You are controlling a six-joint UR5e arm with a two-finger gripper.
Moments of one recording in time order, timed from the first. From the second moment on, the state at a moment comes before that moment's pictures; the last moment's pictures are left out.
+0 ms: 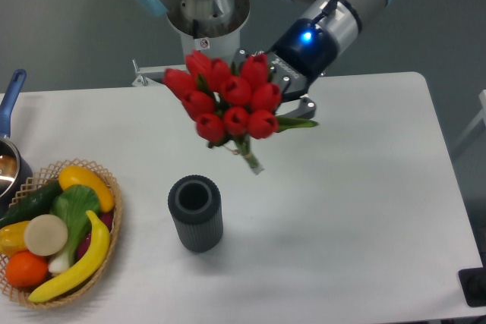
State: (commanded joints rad) arm 2.70 -1.72 -1.76 -0.89 0.05 1.18
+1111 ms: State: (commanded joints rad) arm 2.61 -1.82 -1.76 -0.89 -0.01 1.21
